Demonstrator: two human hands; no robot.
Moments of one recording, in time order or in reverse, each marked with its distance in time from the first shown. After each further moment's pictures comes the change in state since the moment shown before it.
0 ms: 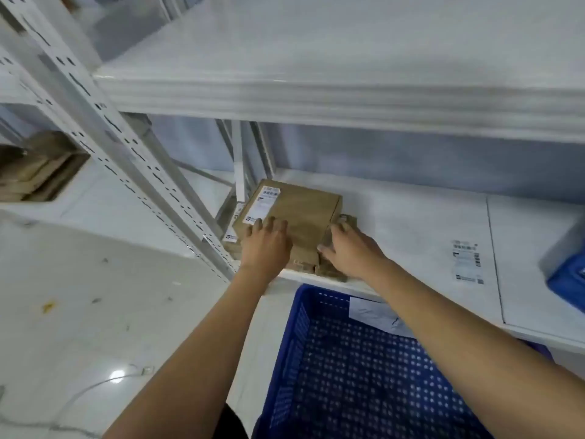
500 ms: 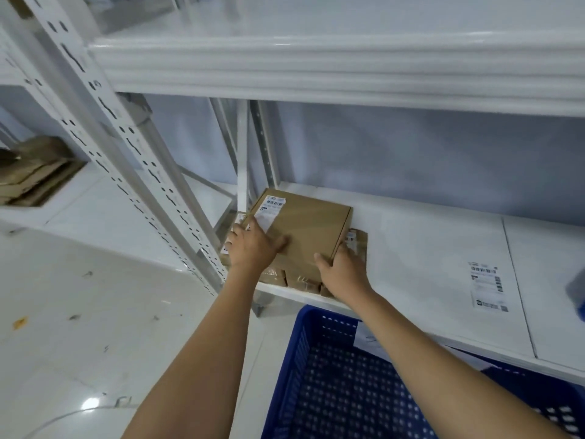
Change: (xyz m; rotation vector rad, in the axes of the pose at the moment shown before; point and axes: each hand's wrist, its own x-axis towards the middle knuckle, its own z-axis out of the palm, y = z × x) left_hand 0.051 -0.037 0.036 -0.355 -0.035 -0.446; right_hand 0.039 -0.010 0.076 0.415 0.204 0.313
